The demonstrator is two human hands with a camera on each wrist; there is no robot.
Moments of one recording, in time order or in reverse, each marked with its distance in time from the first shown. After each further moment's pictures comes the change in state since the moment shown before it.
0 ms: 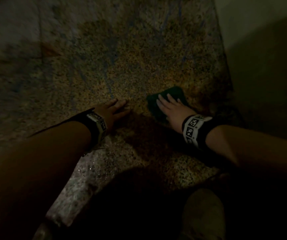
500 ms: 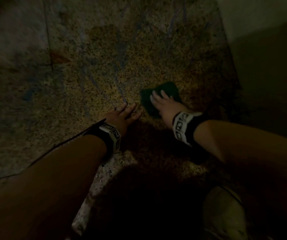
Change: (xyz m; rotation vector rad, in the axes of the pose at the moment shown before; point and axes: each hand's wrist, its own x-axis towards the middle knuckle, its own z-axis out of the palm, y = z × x) left_hand -0.004 -0.007 0.003 -0.139 -0.049 0.059; right_hand 0.034 -0.060 -0.036 0.073 -0.055 0.084
